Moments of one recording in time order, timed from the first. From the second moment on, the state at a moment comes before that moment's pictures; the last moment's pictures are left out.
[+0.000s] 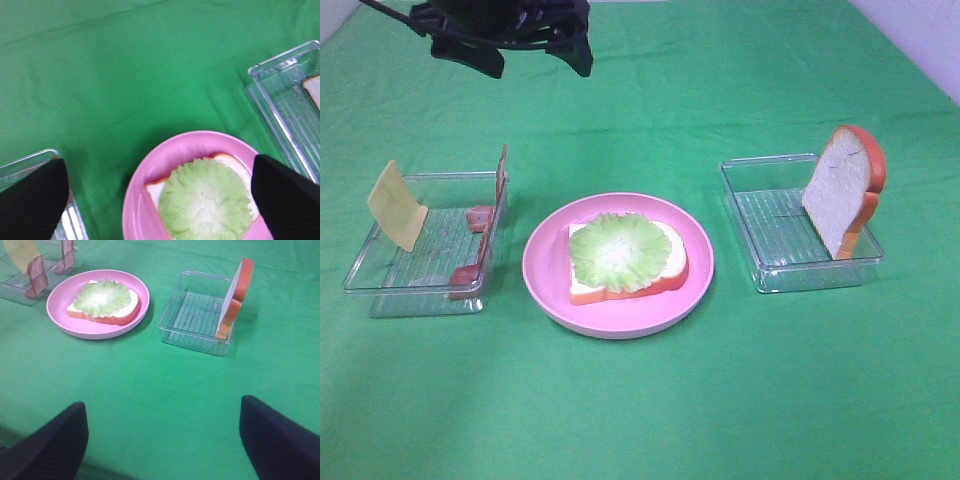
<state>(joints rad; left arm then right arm) -0.41 1.93 -1.72 -0.11 0.77 -0.14 0.30 0.00 -0.51 0.06 1.06 -0.14</state>
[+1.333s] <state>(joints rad) -0.33 2.20 -1.86 -0.02 1.00 -0.41 0.30 0.00 -0.51 0.06 1.06 -0.14</state>
